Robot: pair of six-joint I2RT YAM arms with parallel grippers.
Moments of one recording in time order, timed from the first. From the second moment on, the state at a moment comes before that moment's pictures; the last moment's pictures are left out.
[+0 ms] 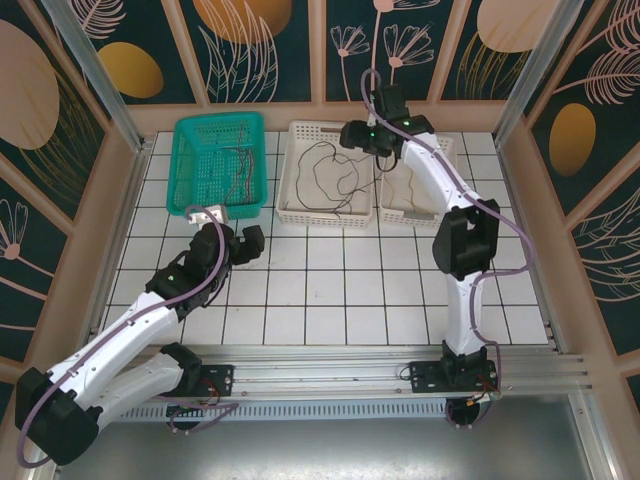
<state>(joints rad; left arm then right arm) -0.59 0.92 0.68 -0.38 -0.37 -0.64 0.35 2.10 2.06 -0.76 -0.13 0.41</state>
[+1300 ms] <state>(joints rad) -0.59 0.92 0.68 -0.38 -0.35 -0.64 0.28 2.11 1.82 -0.69 -0.03 0.42</state>
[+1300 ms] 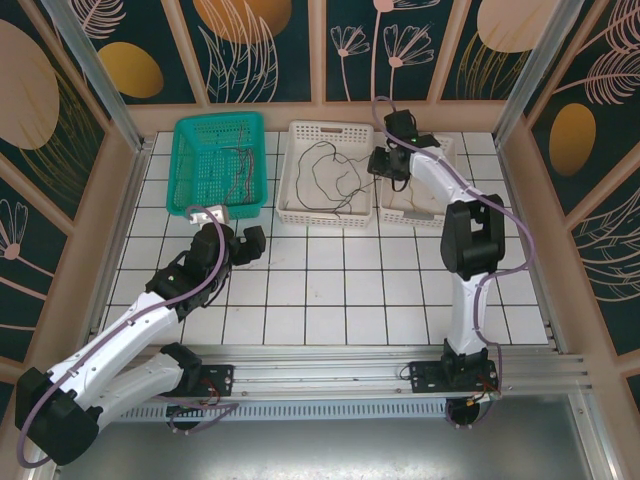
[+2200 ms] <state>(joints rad) -0.59 0.92 0.68 -0.37 -0.35 -0.63 0.31 2.13 1.85 -0.69 0.04 0.41</state>
